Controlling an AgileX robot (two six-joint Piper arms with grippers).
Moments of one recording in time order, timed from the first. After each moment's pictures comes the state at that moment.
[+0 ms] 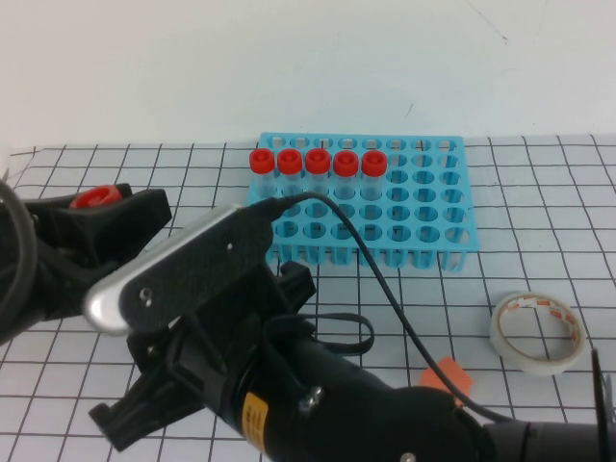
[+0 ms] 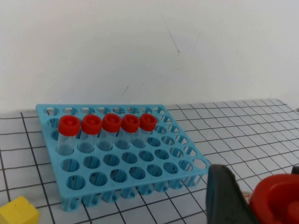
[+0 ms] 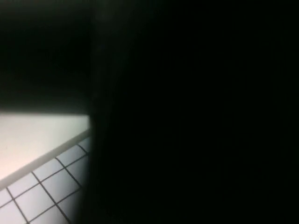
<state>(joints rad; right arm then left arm) 1.27 1.66 -1.21 -1.69 0.44 1.86 -0.20 0.84 -0.69 -1.45 0.44 1.10</state>
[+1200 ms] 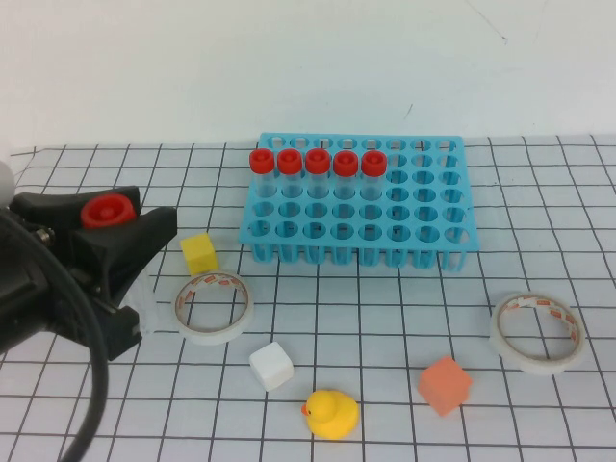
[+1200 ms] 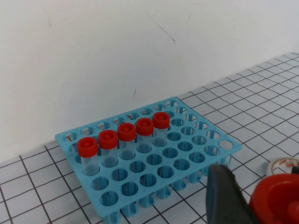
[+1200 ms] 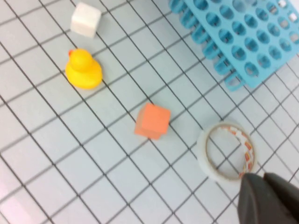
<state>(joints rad) 1.27 0.95 -1.05 -0.62 1.22 0.39 -0.20 0.85 -0.69 -1.42 0.46 1.38</state>
